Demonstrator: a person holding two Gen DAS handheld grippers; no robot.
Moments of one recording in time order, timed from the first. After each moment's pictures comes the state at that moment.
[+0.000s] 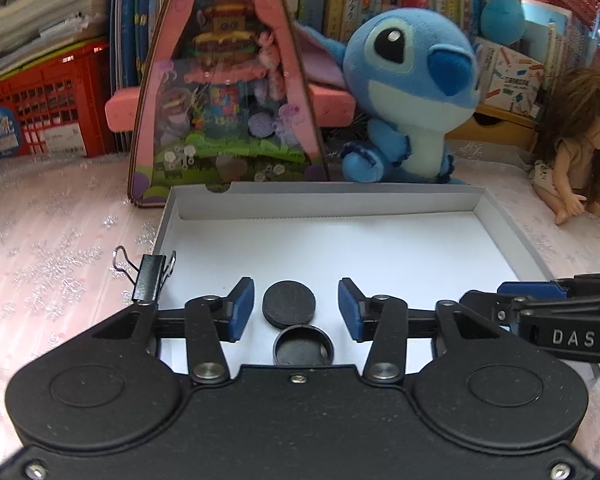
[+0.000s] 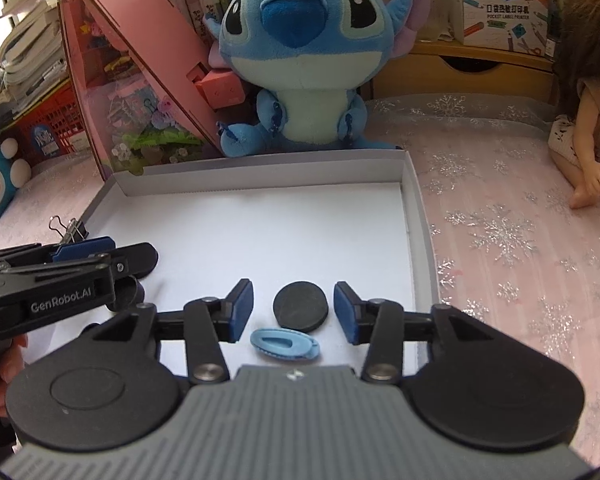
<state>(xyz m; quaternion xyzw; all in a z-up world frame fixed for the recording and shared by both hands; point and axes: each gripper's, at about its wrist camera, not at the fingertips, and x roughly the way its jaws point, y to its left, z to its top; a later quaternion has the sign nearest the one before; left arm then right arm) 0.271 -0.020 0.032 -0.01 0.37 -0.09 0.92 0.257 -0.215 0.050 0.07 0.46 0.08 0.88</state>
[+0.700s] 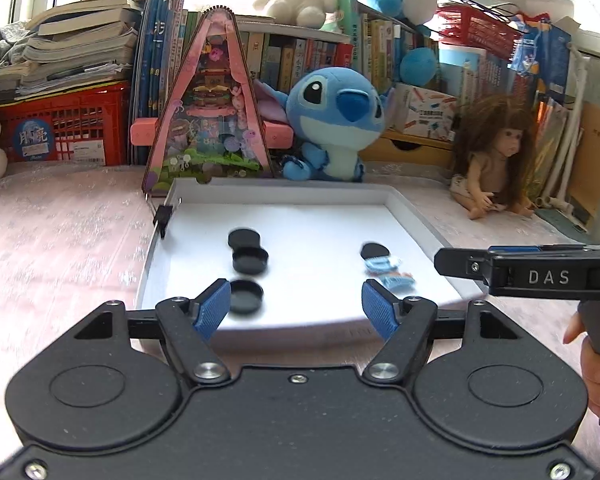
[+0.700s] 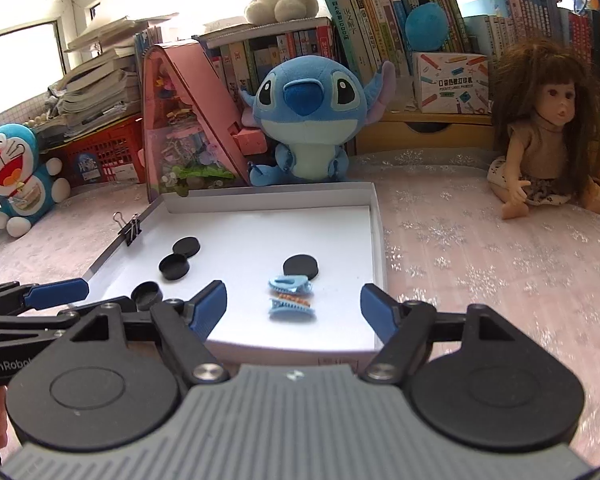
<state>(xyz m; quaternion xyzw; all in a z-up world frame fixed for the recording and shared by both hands) 0.103 -0.018 0.054 -0.03 0.29 -0.13 0.95 0.131 -0.232 0.092 0.06 0.35 0.08 0.93</state>
